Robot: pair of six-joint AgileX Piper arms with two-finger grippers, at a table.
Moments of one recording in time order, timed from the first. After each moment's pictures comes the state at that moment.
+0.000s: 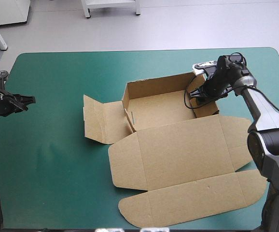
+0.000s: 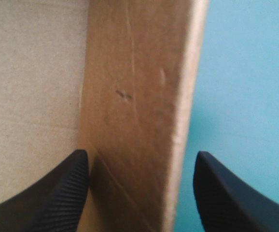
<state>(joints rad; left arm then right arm) 0.30 1.50 -1.31 0.02 0.82 0.08 0.15 2.02 -1.82 0.09 1.12 -0.16</state>
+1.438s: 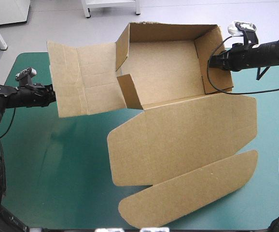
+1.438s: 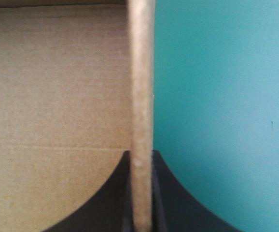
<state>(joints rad) 0.30 1.74 -1.31 -0.96 0.83 0.62 -0.09 1.75 -1.84 0.74 1.15 -0.47</state>
